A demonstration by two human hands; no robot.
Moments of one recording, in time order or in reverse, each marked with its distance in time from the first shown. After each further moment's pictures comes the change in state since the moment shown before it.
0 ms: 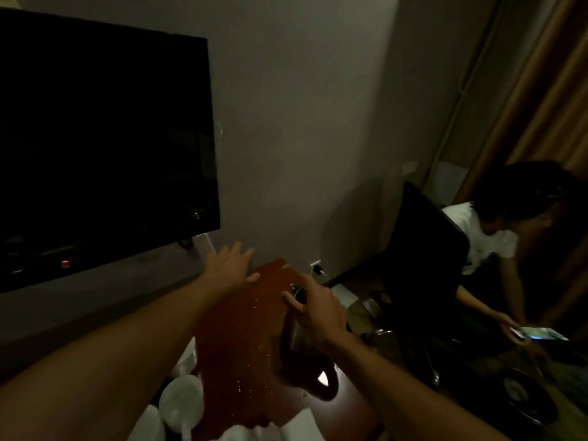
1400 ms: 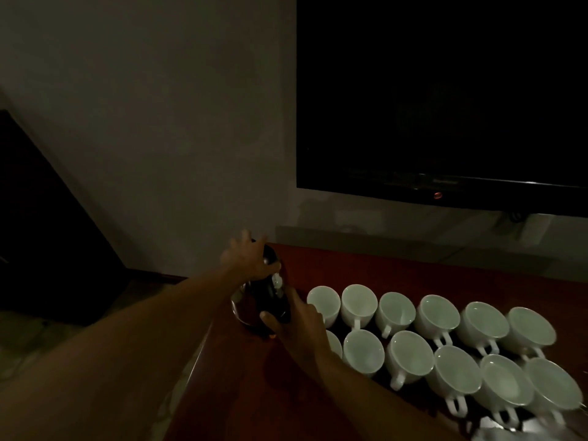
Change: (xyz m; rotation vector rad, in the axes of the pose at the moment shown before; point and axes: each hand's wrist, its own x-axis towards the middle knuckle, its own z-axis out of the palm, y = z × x) left_hand -0.462 -0.490 0.179 -0.366 -0.229 -0.894; right_hand -0.304 -0.472 0.381 0.438 -0.786 -0.529
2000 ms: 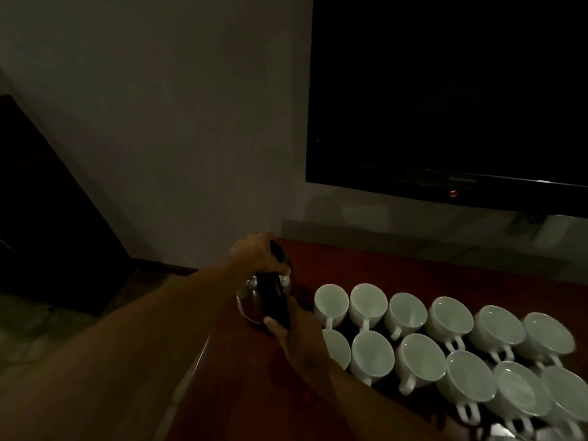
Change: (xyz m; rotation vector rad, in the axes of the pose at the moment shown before) left_hand 0.009 -0.001 -0.006 -0.191 -0.045 -0.015; right_hand -0.003 0.001 0.019 0.089 -0.030 0.023
